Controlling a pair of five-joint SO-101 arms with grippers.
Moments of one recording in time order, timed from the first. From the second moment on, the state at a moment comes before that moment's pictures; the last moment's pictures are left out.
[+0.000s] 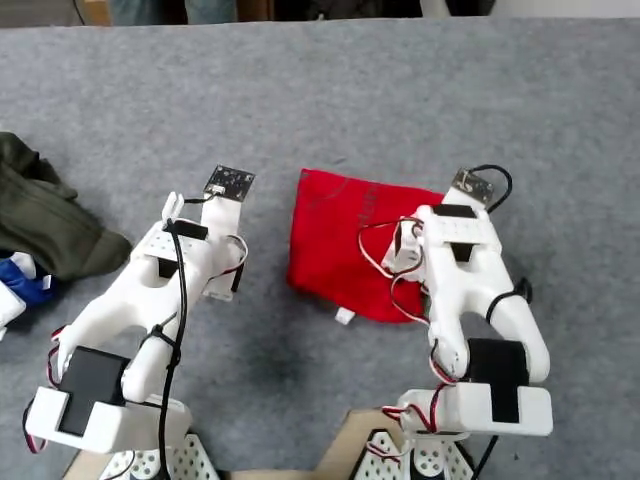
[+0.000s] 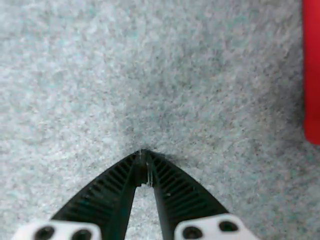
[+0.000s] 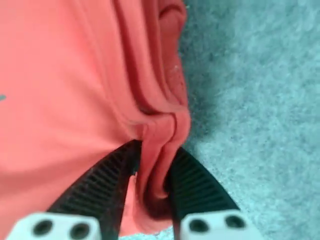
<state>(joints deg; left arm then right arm) 7.6 -6.5 45.6 48.8 -3.7 3.1 -2.2 41.2 59.1 -29.3</state>
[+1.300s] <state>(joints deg) 7.6 -6.5 45.6 48.8 -3.7 24.1 25.8 -19.3 69.6 10.9</state>
